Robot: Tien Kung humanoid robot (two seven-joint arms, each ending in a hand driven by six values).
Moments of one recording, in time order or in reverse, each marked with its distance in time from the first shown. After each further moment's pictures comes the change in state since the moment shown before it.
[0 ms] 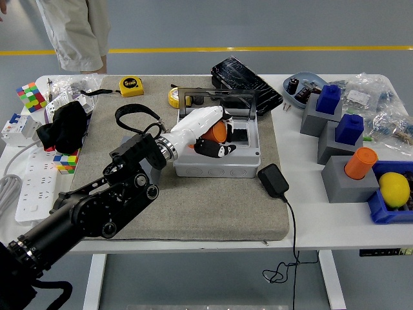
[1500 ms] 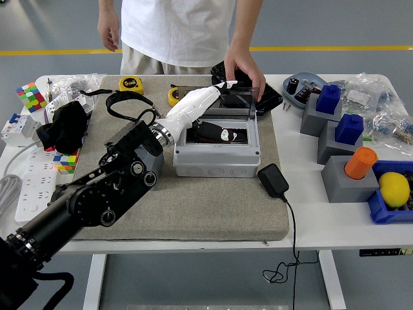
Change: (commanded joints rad) left arm -0.001 0.000 -0.094 -0.035 -0.026 0.066 -0.089; right arm 0.001 0.003 -0.019 0.000 0.004 0.002 0.000
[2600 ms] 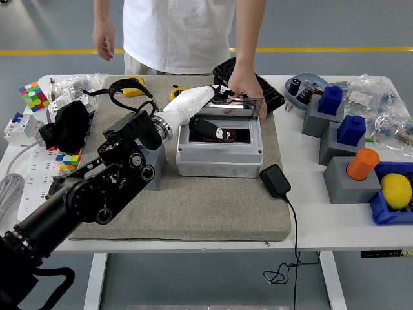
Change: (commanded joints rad) left arm 0.009 0.000 0.004 -0.093 0.040 -0.234 0.297; right arm -0.008 -0.007 -0.011 0.000 0.013 0.002 0.006
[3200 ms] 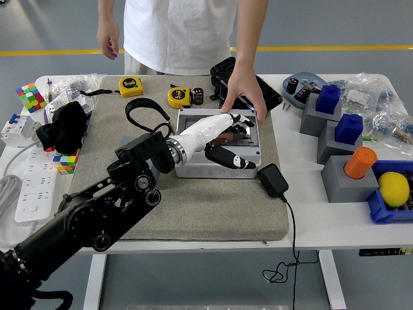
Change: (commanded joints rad) left arm 0.077 0.000 0.051 -0.163 -0.063 -0.046 0.083; right arm -0.009 0.000 -0.006 0.000 0.007 0.001 0.007
